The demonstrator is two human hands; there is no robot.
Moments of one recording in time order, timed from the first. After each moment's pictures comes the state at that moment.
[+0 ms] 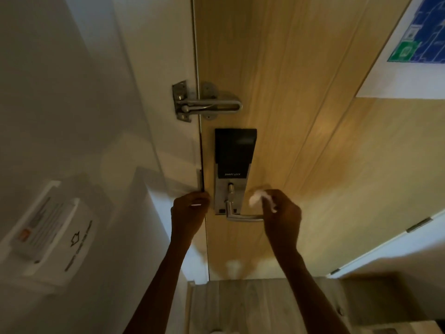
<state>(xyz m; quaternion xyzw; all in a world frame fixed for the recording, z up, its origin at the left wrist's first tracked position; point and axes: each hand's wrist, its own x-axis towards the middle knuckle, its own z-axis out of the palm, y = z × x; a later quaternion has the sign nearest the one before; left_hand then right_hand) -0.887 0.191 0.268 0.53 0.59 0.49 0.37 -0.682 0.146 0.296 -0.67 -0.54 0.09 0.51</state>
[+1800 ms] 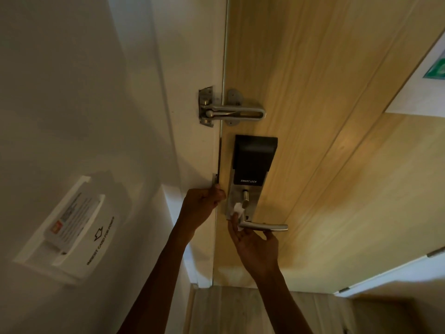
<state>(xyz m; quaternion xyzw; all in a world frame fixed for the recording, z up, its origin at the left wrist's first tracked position) -0.896 0.208 0.297 0.52 0.53 0.48 0.48 -0.738 0.139 0.256 -0.17 0.16 0.80 0.56</state>
